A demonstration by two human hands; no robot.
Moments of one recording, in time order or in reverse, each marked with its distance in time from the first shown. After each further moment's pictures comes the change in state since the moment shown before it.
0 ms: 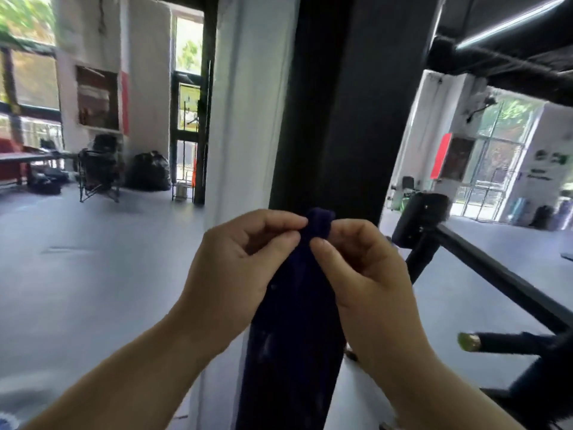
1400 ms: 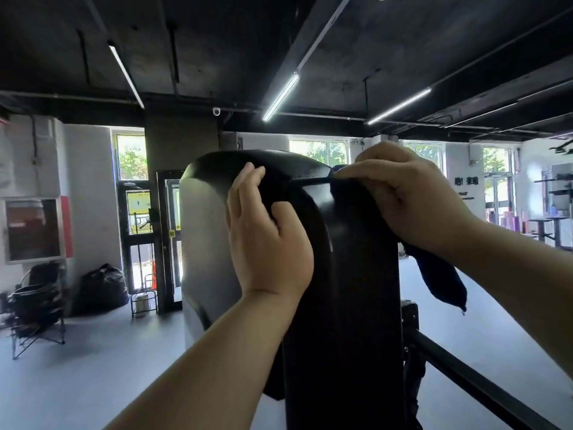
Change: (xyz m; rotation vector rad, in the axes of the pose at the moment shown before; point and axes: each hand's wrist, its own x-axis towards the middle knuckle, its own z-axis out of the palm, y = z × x) left_hand 0.399 0.255 0.061 0.187 0.370 0.404; right_hand 0.380 -0.346 -0.081 -1.040 0.100 -0.867
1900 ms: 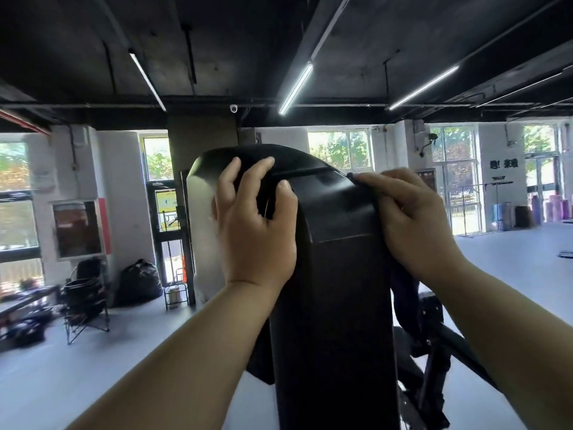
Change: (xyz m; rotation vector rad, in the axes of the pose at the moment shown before) left_hand 0.001 0.000 -0.006 0.129 -0.067 0.095; right_hand -0.044 0.002 0.024 0.400 0.204 0.478
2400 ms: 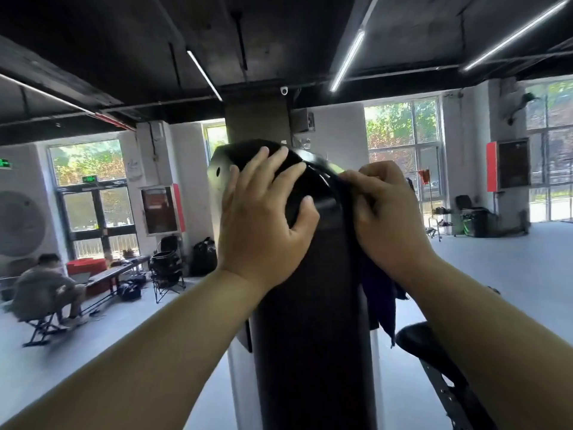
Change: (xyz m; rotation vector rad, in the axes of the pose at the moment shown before) left_hand -0.015 0.045 0.009 0.632 -0.232 0.417; right_hand -0.002 0.015 -0.003 0.056 -0.070 0.013
